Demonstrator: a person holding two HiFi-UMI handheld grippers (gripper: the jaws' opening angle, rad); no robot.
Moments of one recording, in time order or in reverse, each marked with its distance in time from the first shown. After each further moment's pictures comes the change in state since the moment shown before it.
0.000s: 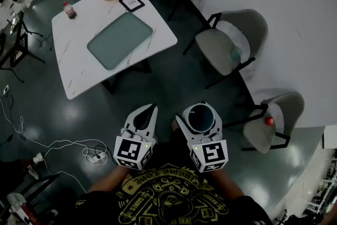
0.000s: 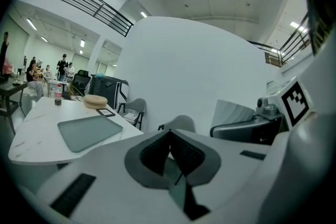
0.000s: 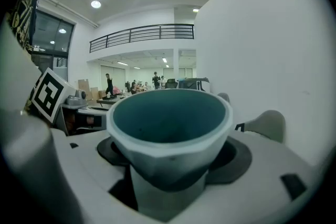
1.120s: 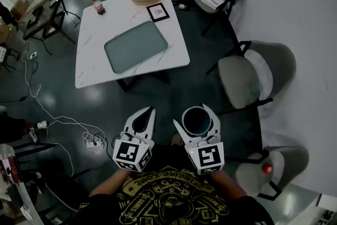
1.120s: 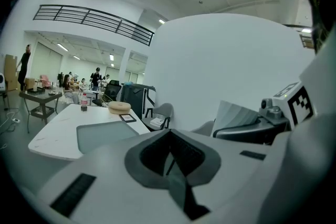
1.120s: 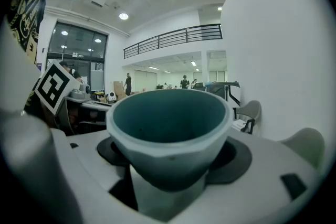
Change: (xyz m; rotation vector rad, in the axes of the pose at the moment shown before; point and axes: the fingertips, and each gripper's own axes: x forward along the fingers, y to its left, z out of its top) left arm 0.087 -0.010 0.023 -0.032 -0.057 0.382; right arm 0.069 -0.090 0.024 -0.116 -0.053 0.384
